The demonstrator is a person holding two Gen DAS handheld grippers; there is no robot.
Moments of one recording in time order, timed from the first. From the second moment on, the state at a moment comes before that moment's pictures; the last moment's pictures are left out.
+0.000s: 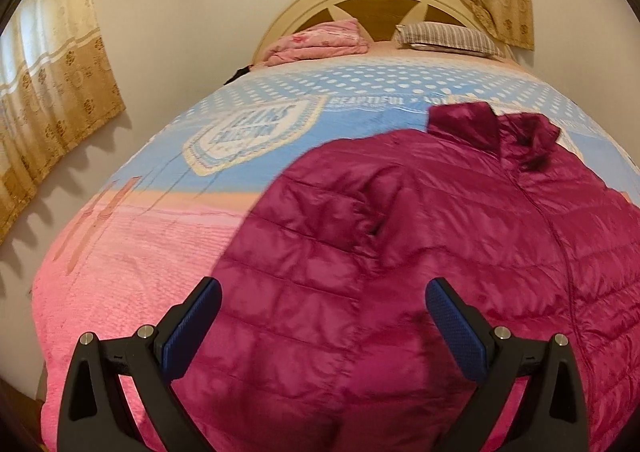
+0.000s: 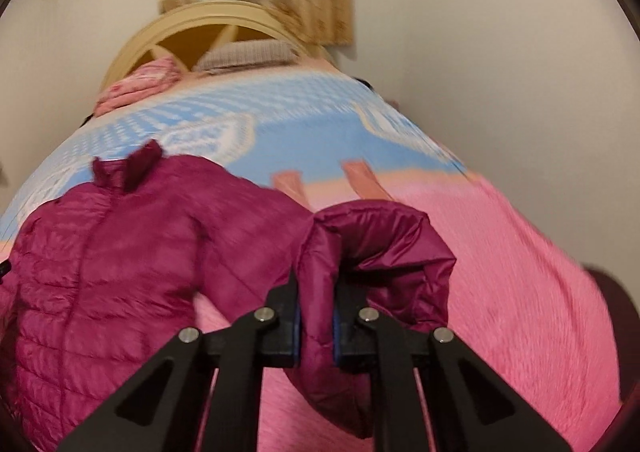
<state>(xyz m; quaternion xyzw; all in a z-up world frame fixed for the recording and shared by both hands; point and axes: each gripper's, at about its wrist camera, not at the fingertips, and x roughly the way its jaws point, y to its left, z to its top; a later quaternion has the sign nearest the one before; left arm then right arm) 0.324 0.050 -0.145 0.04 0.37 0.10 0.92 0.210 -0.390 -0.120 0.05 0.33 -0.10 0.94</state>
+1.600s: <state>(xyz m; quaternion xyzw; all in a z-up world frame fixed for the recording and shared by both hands) 0.262 0.151 -0.100 0.00 0.31 0.26 0.91 0.260 -0.046 -0.138 -0.10 0.31 0.24 0.92</state>
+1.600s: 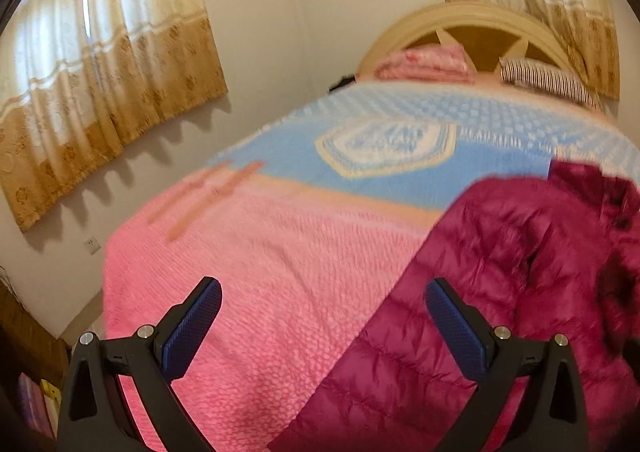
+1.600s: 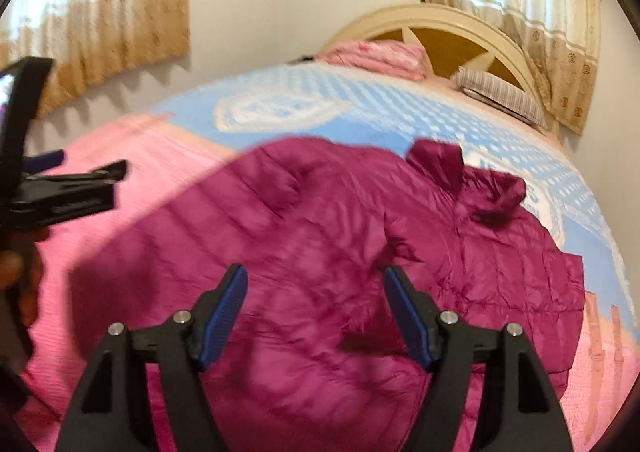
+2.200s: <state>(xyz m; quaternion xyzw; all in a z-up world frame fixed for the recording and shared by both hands) 0.344 -0.087 -0.089 0.12 0.26 0.12 0.95 0.342 -0.277 -0.160 0.02 0.34 -0.04 0.94</state>
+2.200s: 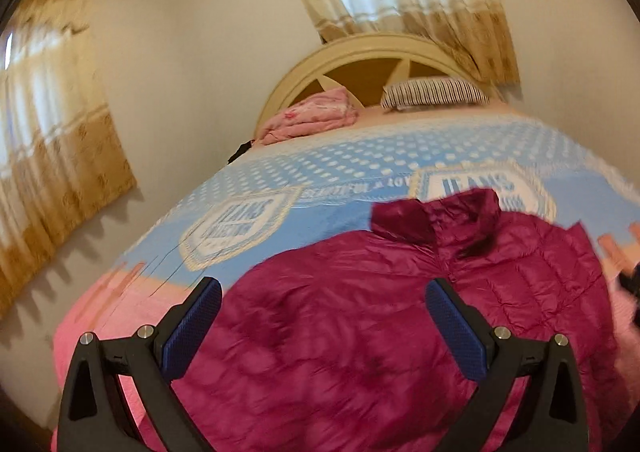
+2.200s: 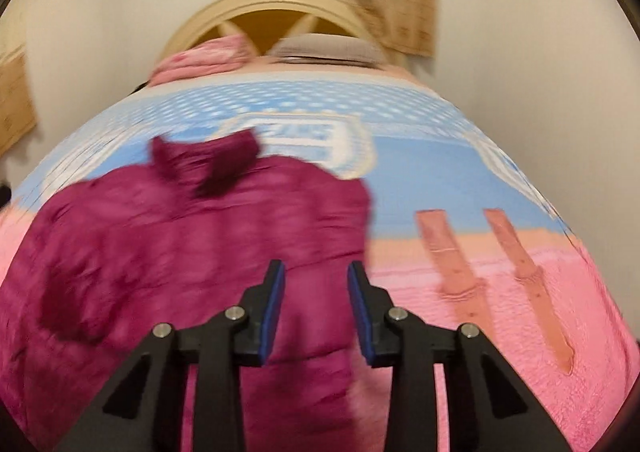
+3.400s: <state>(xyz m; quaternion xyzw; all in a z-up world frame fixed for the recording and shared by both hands) 0.426 -0.043 -0.220 0.09 0.41 0.17 0.89 0.372 -0.236 -0.201 -0.04 0.37 0.01 0.93</state>
